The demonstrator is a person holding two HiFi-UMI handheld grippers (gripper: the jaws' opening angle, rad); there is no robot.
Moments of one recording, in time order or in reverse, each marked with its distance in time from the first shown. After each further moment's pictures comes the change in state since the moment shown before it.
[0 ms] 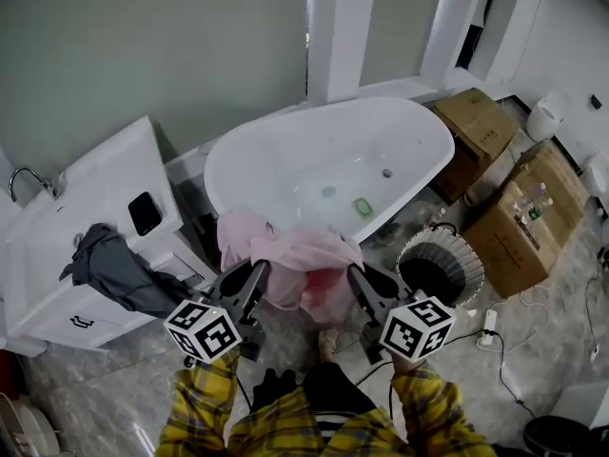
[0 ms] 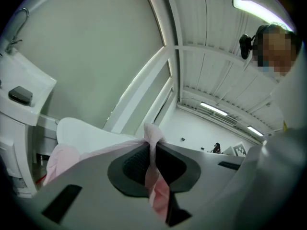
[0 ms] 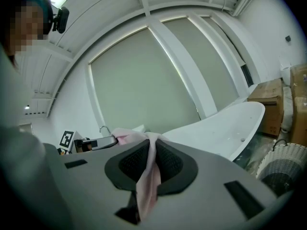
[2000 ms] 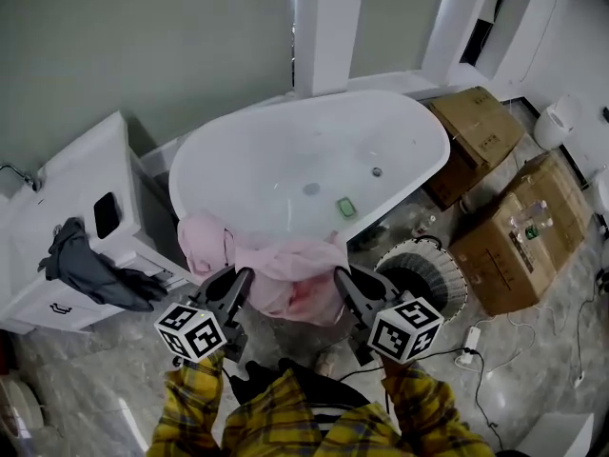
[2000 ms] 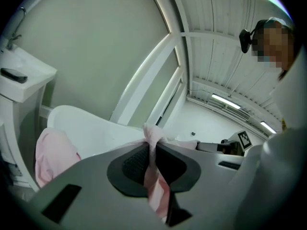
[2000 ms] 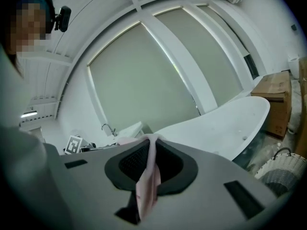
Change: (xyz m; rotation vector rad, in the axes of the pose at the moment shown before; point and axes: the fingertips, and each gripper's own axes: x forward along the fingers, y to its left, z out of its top) left arm 0.088 -0.003 -0.059 -0.006 0.071 0.126; right arm -0.006 -0.106 0.029 0.026 0.086 0.086
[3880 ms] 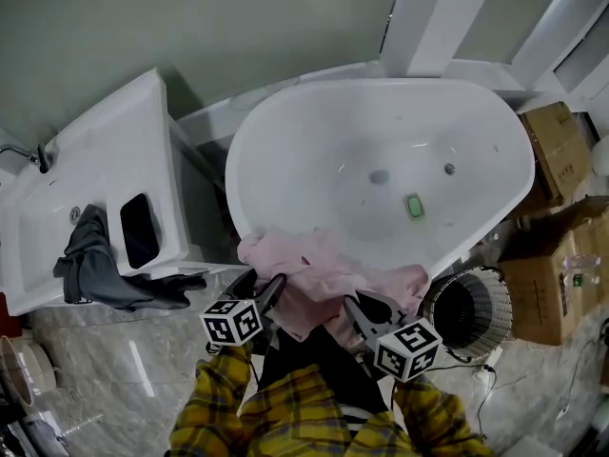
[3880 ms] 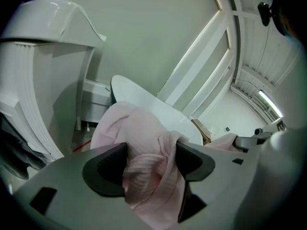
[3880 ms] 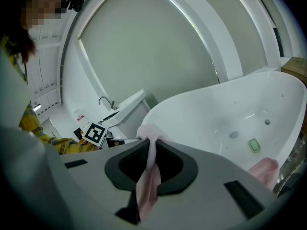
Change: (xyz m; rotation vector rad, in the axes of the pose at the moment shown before) left arm 0.010 0.254 -0.075 -0.242 0.261 0.380; right arm 0.198 0.014 -0.101 -0.025 0.380 0.086
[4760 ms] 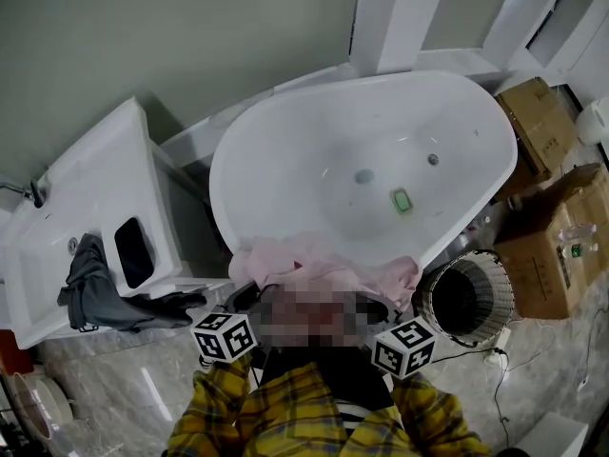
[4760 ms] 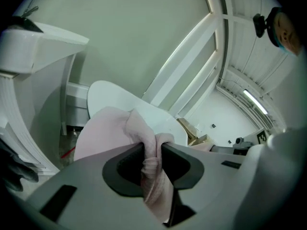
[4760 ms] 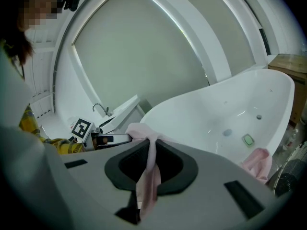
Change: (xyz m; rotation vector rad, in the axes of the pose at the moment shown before) left arm -0.021 -0.052 0.022 0.067 0.015 -0.147; right arm -0.015 -0.006 -0.003 0.073 -0.069 -0.068
